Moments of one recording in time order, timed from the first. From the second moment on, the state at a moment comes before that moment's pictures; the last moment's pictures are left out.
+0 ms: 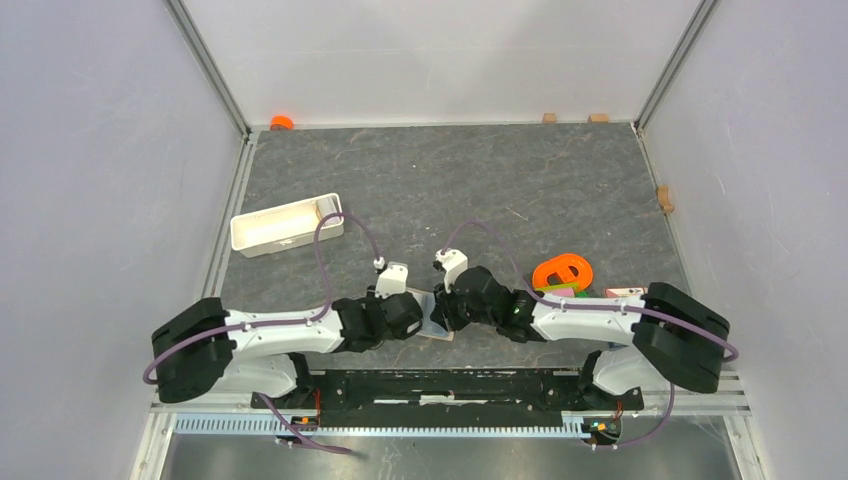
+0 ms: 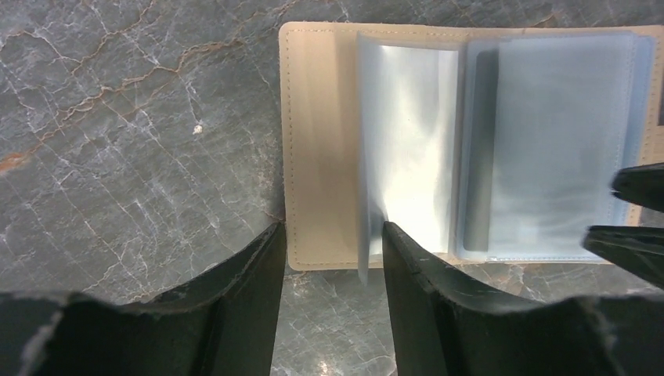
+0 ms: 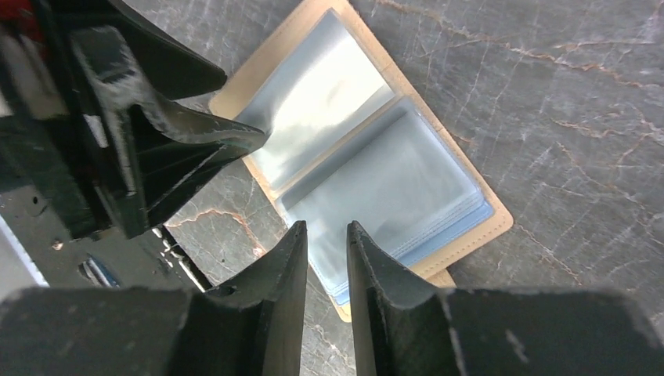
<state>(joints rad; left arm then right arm) -1.15 1.26 0.54 -0.39 -0.56 -0.81 1.08 1.37 0.57 0.15 0.05 0.46</state>
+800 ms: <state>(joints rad) -0.37 1.17 1.03 -0.63 -0.13 -0.48 1.09 1.47 0.58 0.16 0.10 0.38</state>
